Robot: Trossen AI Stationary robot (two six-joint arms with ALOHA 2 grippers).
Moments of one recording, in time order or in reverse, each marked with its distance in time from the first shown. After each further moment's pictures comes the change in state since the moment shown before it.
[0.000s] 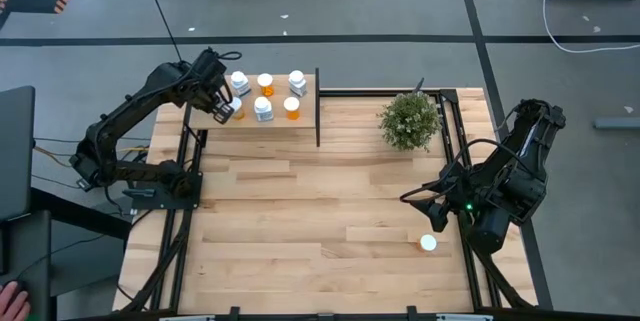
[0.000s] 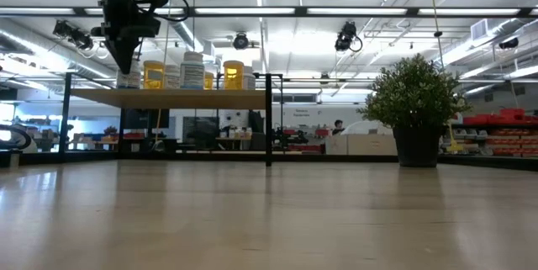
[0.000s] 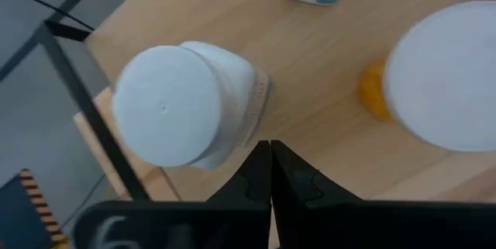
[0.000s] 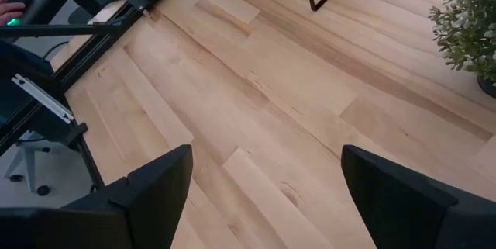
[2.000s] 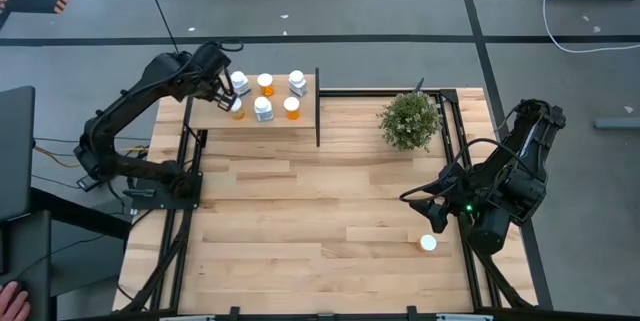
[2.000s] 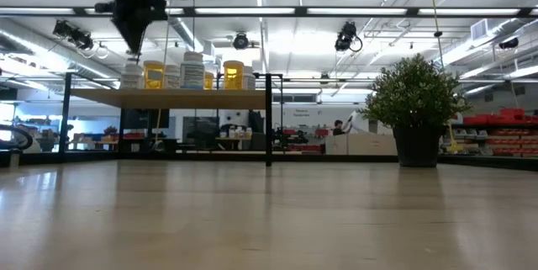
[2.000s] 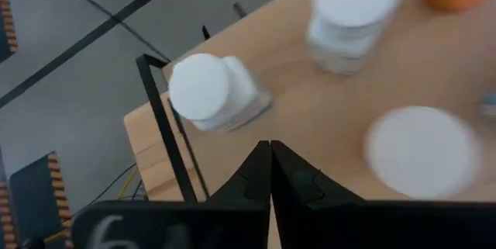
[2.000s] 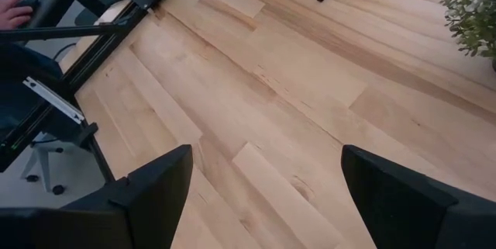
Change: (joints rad) left arm -0.097 0.058 0.209 -0.102 -0.165 -0.207; right arm 0.000 0.000 0.000 0.028 -0.015 0.019
